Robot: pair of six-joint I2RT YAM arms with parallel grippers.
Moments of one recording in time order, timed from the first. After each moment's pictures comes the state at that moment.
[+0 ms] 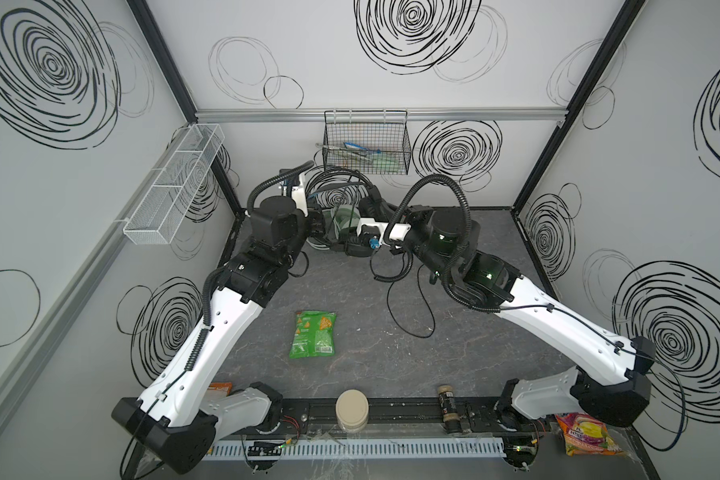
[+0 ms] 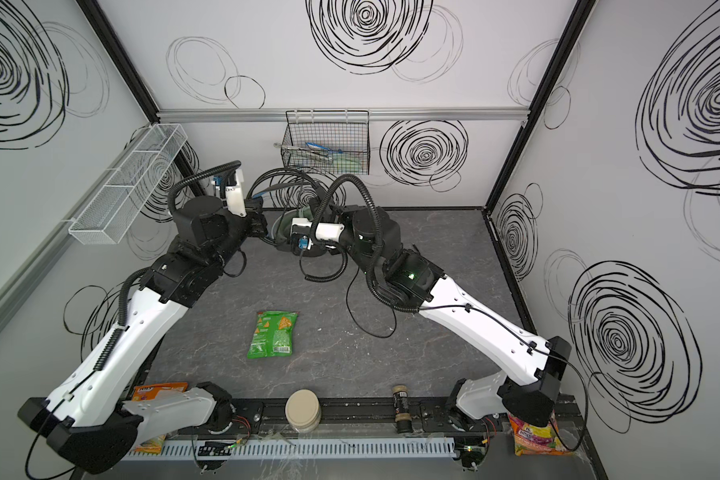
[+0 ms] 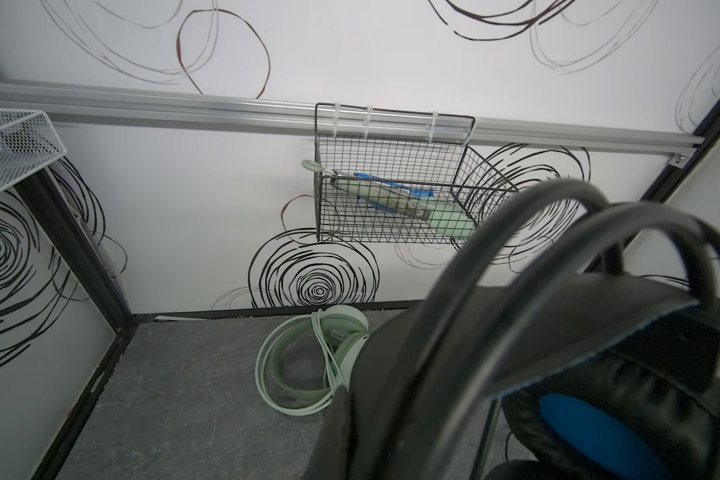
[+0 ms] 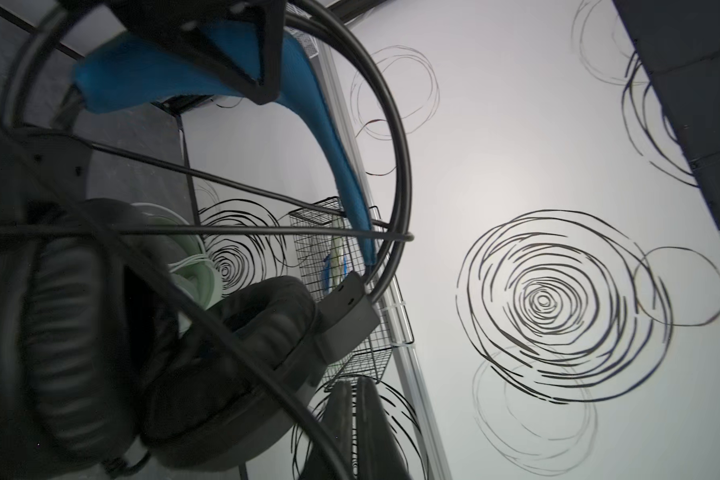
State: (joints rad) left arm -0.45 1.20 1.44 -0.44 -0.29 -0.16; right arm 0.95 1.38 1.54 -0.15 0.38 -1.20
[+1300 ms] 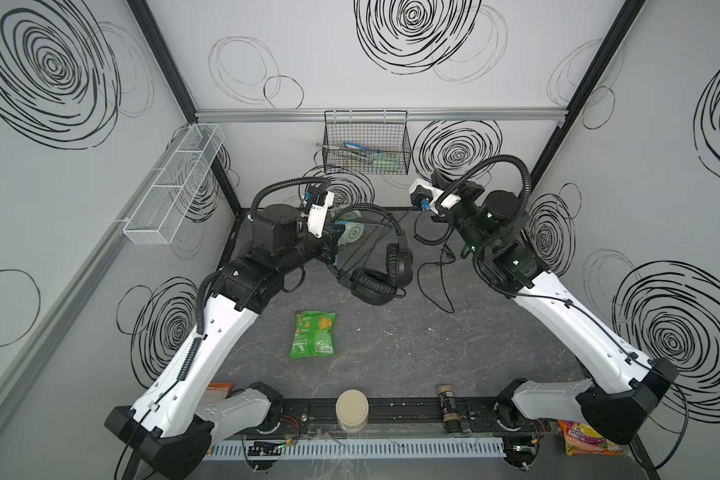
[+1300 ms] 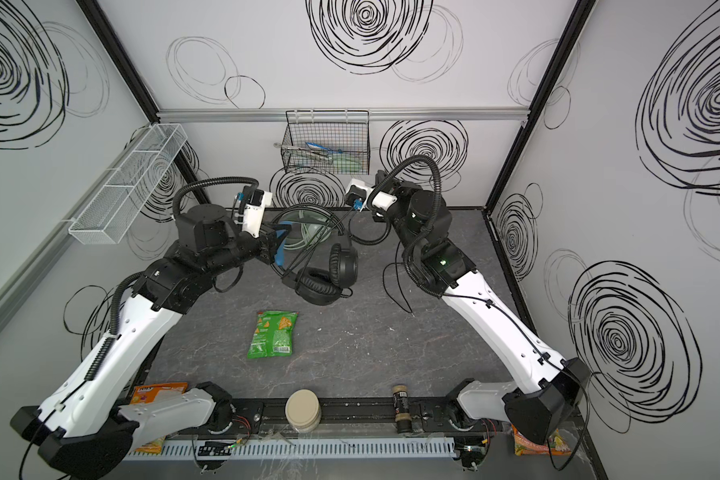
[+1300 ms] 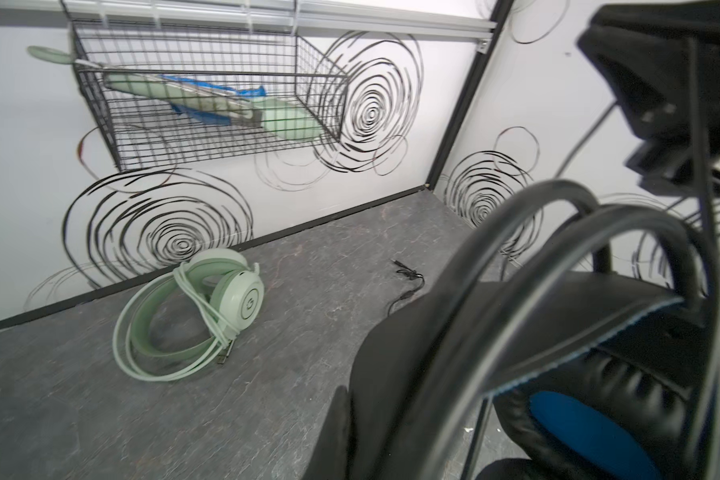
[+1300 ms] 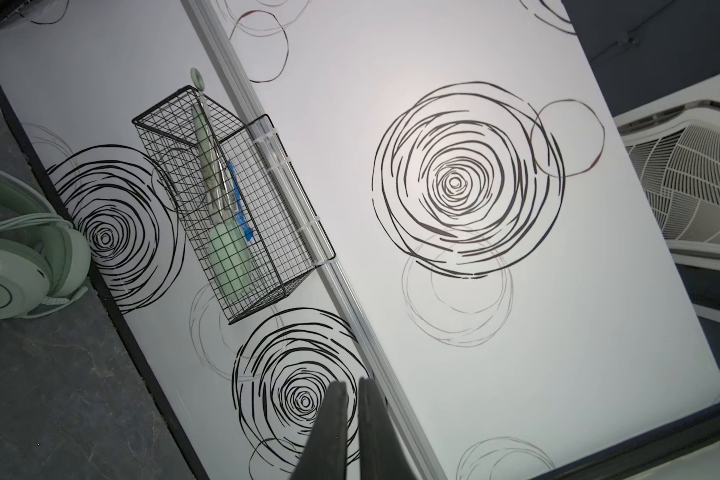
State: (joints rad) left arm -0.44 1.13 1.40 -0.59 0.24 -0.12; right arm 0.62 1.29 1.41 0.04 0.26 -1.09
